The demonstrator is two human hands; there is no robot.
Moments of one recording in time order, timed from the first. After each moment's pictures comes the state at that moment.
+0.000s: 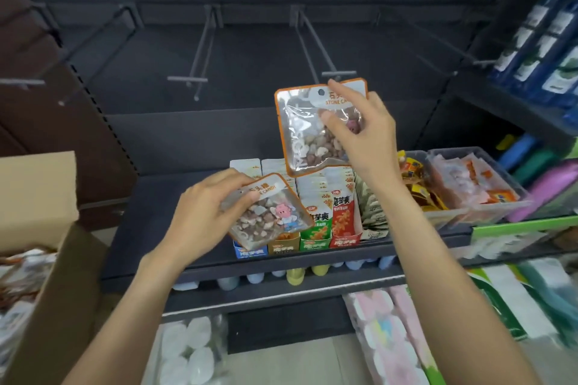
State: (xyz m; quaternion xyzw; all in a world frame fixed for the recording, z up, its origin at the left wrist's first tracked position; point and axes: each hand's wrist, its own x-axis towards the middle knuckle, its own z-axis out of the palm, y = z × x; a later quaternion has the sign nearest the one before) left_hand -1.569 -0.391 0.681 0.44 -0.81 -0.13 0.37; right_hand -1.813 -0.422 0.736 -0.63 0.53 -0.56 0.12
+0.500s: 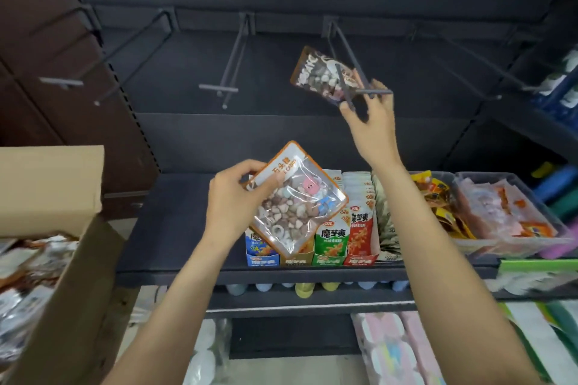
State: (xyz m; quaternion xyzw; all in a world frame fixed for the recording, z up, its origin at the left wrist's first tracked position) left_hand -1.602 -0.406 0.691 0.55 -0.57 -0.33 0.52; right_hand -1.814 -0.501 0.725 -0.64 0.55 -0.51 0.12
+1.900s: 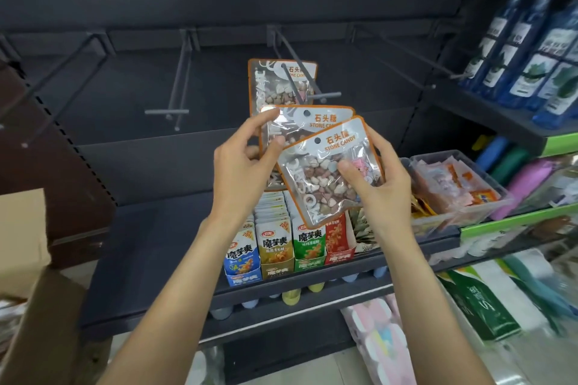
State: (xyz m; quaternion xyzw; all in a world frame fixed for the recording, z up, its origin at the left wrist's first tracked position) left_hand -1.646 -0.435 0.733 0.40 -0.67 -0.28 0.56; right_hand -1.820 -0.377 0.711 -0.52 0.49 -0.65 0.26
